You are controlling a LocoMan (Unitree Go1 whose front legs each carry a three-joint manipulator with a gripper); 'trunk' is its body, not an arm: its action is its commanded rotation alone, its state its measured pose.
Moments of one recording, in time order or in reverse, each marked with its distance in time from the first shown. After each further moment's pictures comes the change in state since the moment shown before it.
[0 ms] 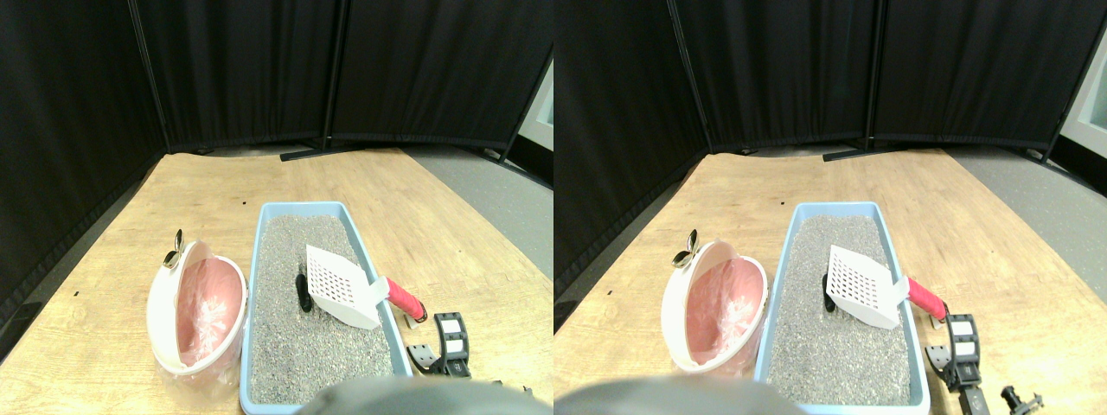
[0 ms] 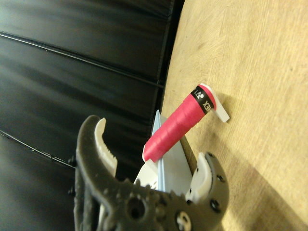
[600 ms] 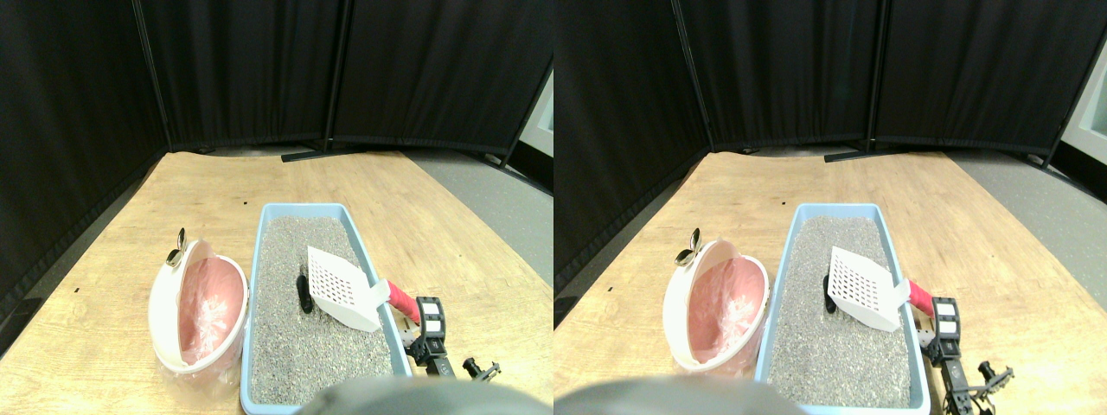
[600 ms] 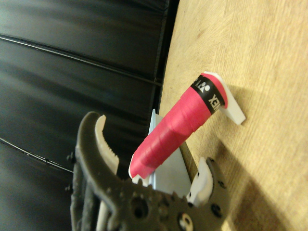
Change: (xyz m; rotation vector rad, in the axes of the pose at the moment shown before) right arm 0.031 0.005 -0.015 0.075 0.027 -0.001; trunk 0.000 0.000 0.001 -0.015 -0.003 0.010
